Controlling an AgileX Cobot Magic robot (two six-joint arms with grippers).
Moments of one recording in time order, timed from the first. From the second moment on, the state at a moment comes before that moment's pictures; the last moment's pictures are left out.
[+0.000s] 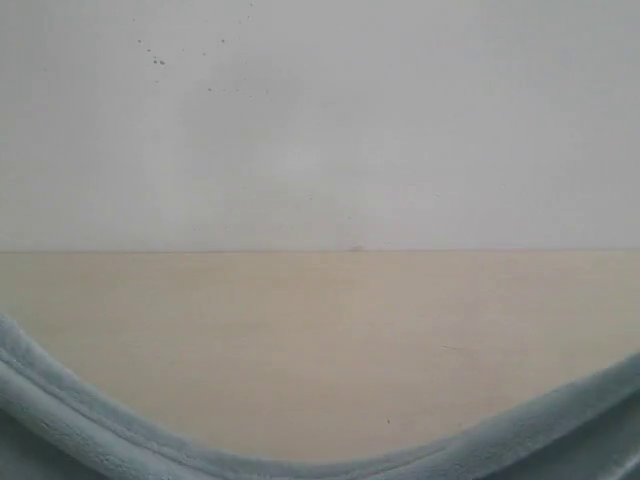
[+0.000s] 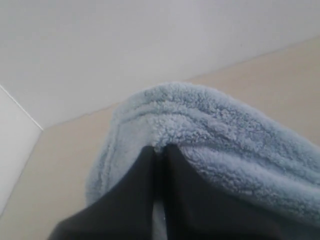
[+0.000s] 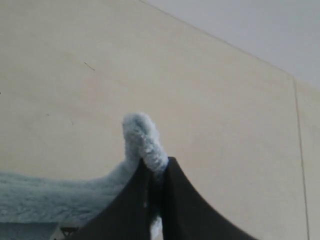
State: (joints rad) left arm -0.50 0.75 -0.40 -1.75 -0.57 1.98; right arm 0.28 0.88 -0.78 -0.31 0.70 -0.03
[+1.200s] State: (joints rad) left arm -0.23 1.39 -0.69 -1.75 -0.18 1.85; right arm 0.13 1.78 -1.60 0.16 1.02 -0.30
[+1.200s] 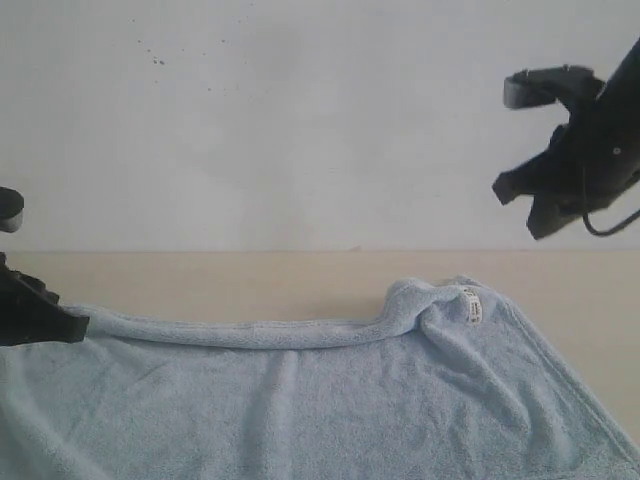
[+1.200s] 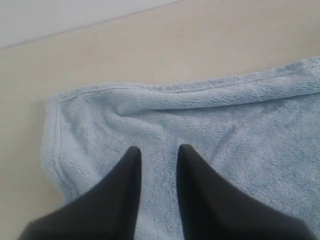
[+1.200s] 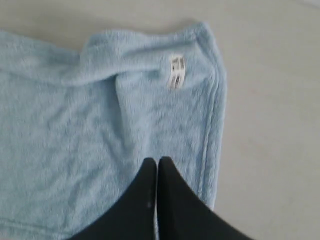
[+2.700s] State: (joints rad) left arm -0.23 1.33 -0.57 -1.75 -0.09 1.75; right arm 0.05 1.79 -0.75 0.17 0.43 -0.31
